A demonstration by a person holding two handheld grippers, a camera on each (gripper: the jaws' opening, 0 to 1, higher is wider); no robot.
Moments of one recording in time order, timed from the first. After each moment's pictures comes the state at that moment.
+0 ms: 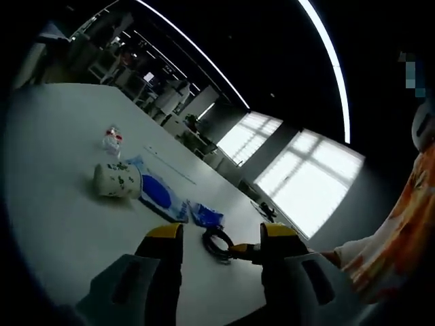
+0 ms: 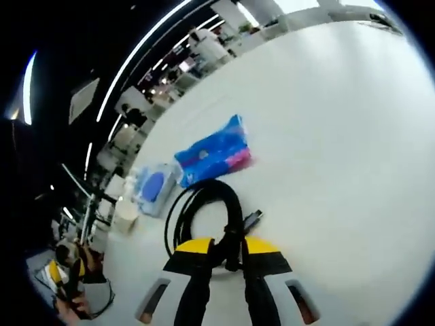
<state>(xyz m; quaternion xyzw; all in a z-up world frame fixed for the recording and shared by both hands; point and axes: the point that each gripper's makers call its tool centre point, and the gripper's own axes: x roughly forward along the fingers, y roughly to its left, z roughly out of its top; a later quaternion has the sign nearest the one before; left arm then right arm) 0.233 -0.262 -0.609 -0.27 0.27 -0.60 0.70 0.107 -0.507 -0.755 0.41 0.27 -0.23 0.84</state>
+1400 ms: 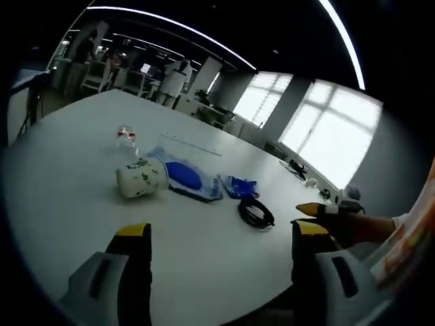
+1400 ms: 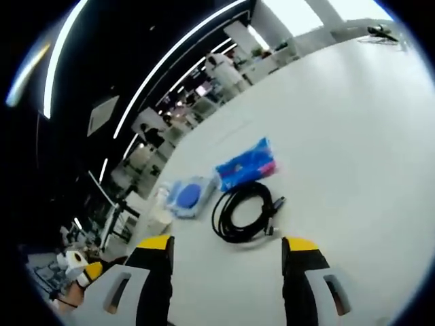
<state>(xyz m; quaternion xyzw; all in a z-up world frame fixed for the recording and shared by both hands) 0.254 -0.254 -0.651 -0.10 0.30 -0.59 0.74 0.077 -0.458 -0.690 0.41 0.17 -0.22 0.87</state>
